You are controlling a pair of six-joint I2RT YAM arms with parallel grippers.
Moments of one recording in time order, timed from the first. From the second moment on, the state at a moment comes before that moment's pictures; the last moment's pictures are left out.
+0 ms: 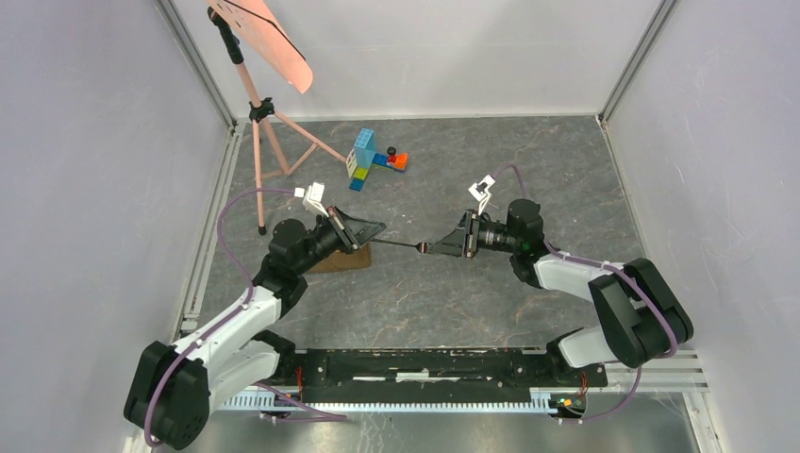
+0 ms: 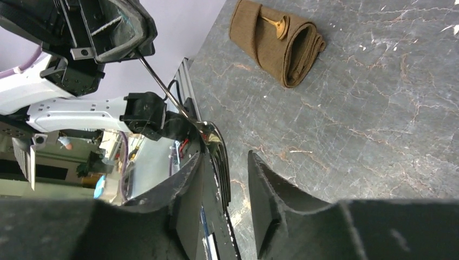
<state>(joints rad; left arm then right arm) -0.43 0.95 0.40 0.50 0.40 -0.96 0.42 1.42 0.49 0.72 -0.88 0.76</state>
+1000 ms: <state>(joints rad) 0.24 1.03 0.65 -0.56 0.00 -0.62 0.54 1.72 0.97 0.06 -0.64 0.30</state>
